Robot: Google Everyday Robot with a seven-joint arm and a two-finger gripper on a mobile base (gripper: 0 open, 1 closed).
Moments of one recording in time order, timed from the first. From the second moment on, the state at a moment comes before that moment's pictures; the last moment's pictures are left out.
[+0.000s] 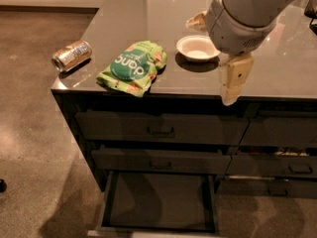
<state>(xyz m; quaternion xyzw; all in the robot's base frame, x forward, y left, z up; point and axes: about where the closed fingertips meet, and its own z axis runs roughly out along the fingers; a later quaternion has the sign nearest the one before) 0.502 -0.117 0.984 -0.80 0.56 -0.15 0.19</state>
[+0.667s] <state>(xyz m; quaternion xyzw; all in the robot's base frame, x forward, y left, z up) 0.508 -0.096 0.975 -0.83 0.51 -0.14 0.17</state>
